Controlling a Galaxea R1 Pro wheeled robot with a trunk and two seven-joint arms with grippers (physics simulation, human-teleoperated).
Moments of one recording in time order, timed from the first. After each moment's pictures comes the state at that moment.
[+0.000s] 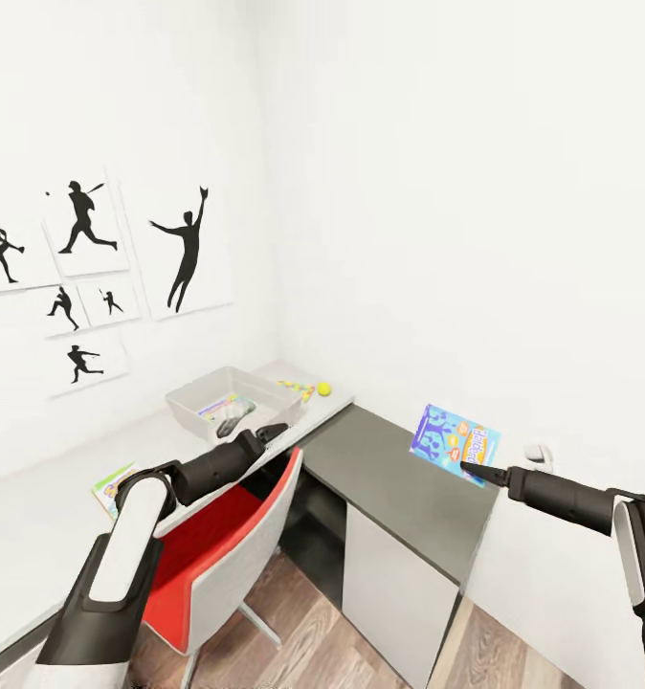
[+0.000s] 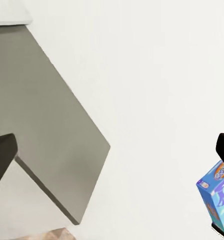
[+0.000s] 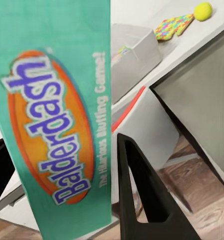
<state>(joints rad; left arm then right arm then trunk) -0.46 -0.04 -0.01 -1.55 1.09 0.85 0.20 -0.47 -0.21 -0.47 -1.39 0.03 0.97 1.23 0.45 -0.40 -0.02</state>
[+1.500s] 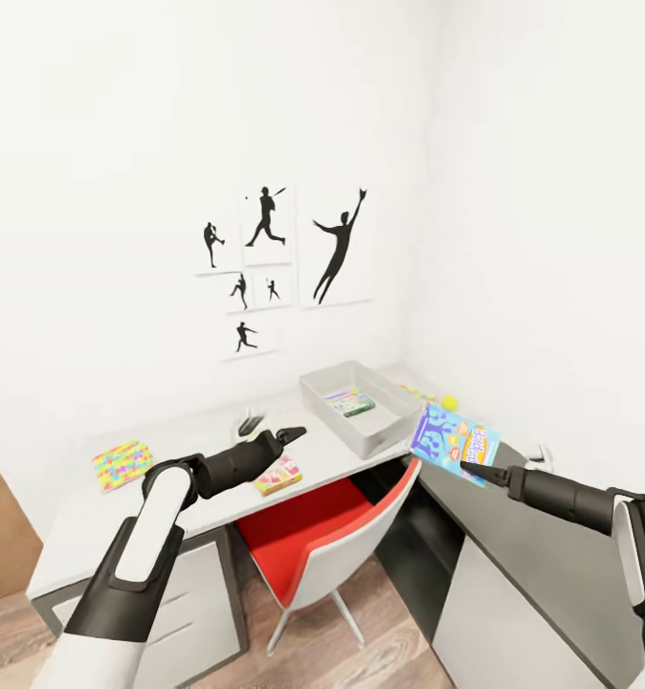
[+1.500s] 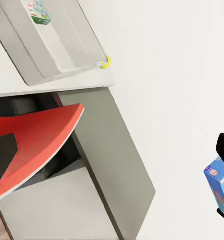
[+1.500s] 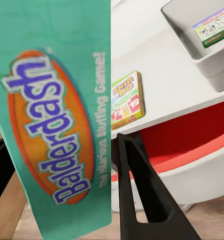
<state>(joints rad) -0.52 -0.05 -0.09 -1.46 1.10 0.86 0.22 -0.47 -0.21 -0.47 -1.40 0.03 0.97 1.23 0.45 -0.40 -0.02</state>
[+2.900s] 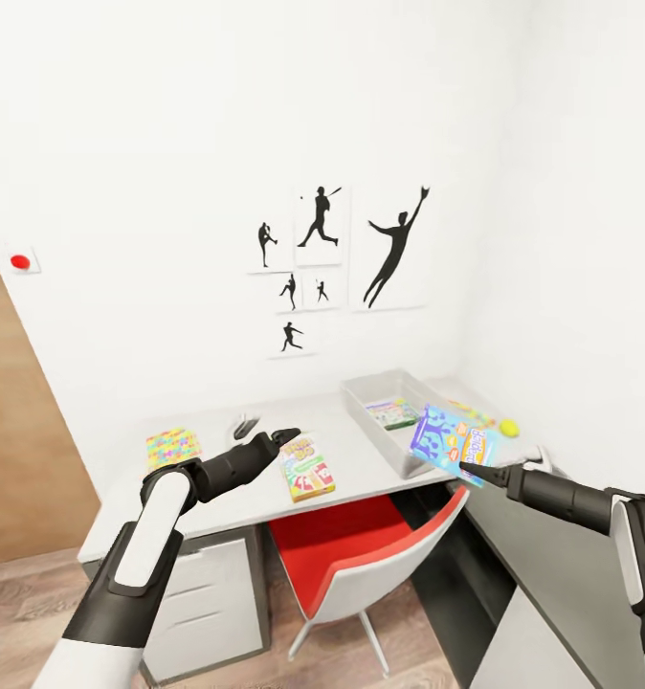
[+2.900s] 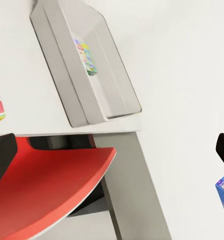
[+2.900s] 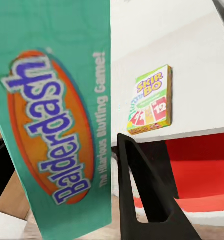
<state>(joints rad) -0.51 -0.05 -0.08 -1.45 1.09 0.81 0.23 -0.47 -0.21 -0.46 -1.38 0.03 0.98 1.23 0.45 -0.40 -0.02</state>
